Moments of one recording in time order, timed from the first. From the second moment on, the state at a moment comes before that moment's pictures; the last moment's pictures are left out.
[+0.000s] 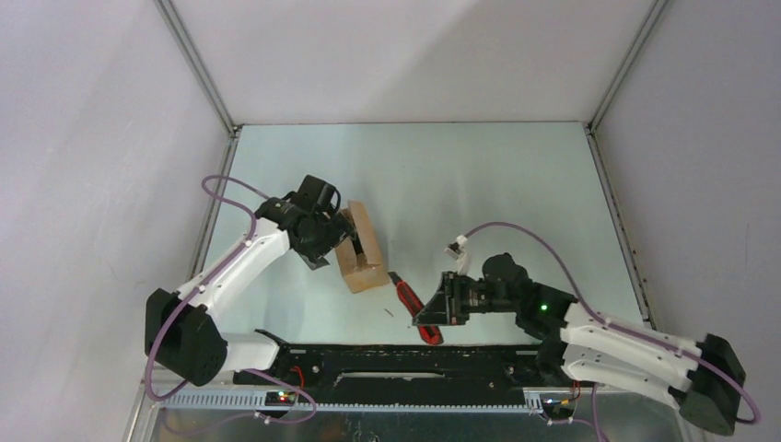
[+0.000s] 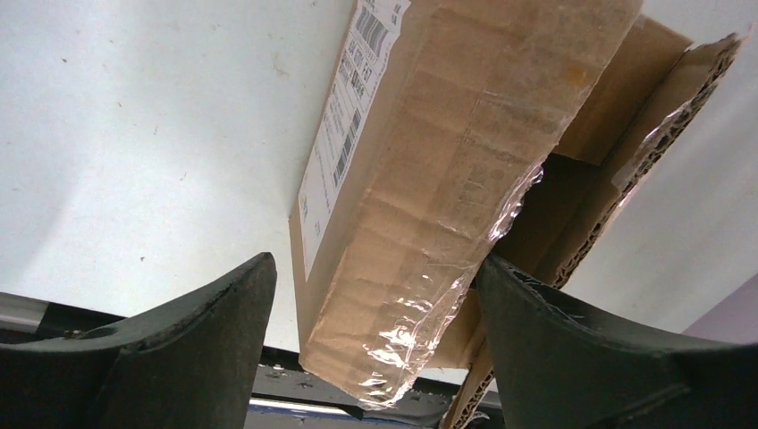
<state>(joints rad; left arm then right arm) -0.45 1.29 1.05 -0.92 -0.10 -1.17 0.99 0.88 0.45 0.08 -0.50 1.11</state>
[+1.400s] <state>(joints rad) -0.44 1.26 1.14 -0.95 -0.10 -0.98 0.73 1.33 0.92 -0.45 0.13 0.54</state>
